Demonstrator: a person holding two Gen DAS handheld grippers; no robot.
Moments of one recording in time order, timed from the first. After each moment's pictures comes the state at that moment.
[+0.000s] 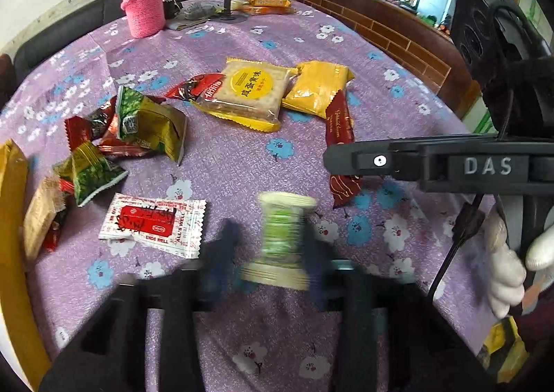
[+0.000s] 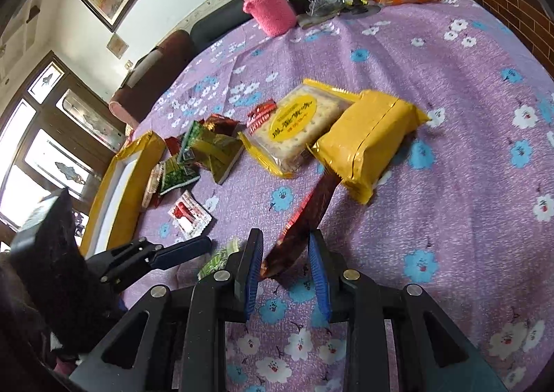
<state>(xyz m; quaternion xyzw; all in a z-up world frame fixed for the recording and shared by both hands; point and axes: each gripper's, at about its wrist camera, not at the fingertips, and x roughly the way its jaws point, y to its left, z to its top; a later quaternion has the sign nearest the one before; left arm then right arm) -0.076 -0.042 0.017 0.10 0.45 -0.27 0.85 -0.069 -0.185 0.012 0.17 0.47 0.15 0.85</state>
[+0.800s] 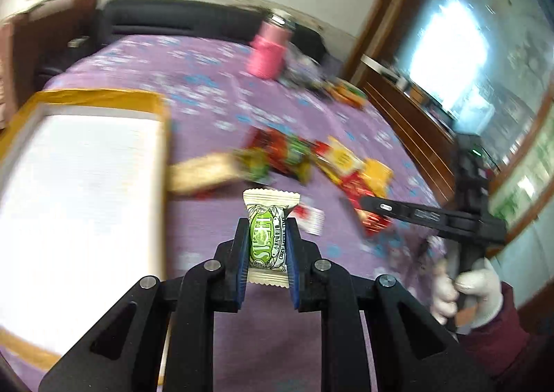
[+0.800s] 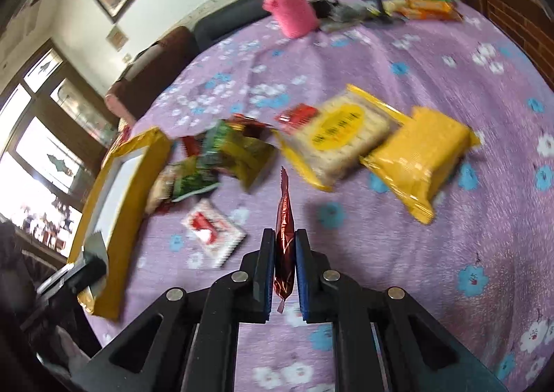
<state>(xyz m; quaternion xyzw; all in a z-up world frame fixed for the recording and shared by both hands) -0.126 0.135 0.075 -0.11 0.38 -0.16 0.90 -0.064 -0.133 0.028 0.14 0.45 0.15 0.87</state>
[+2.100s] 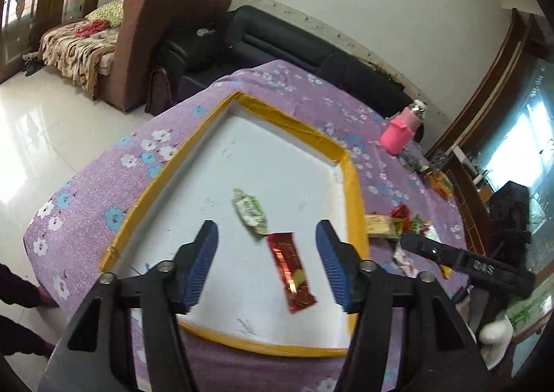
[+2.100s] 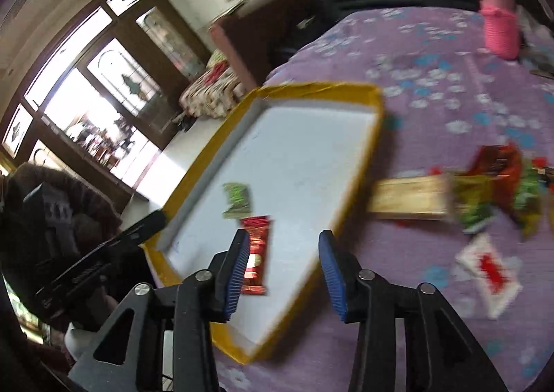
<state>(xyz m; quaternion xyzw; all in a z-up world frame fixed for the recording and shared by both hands) -0.170 0.294 0.082 -0.23 0.34 0.02 0.91 -0.056 0.078 0.067 0.07 0.47 0.33 0.82</state>
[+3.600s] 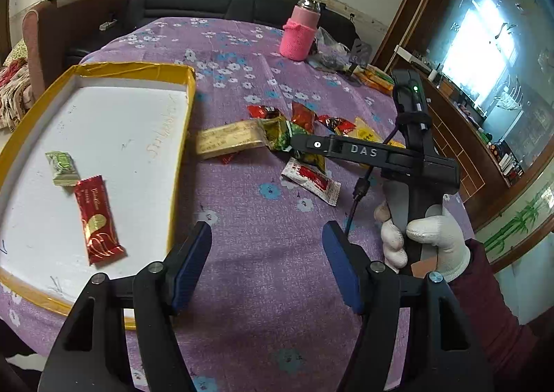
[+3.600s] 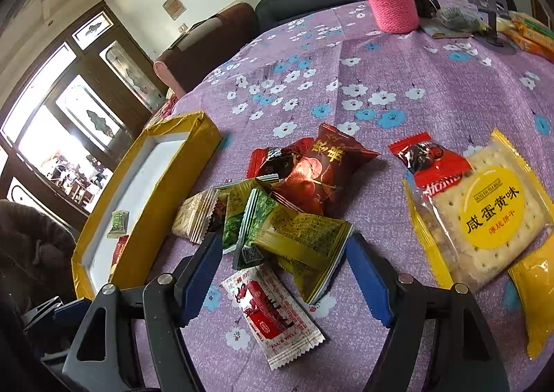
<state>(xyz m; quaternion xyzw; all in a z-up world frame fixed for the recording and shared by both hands) -0.144 0.112 0.066 -0.10 0.43 -0.11 0.89 0.009 -0.058 0.007 0.09 0.45 0.27 0.85</state>
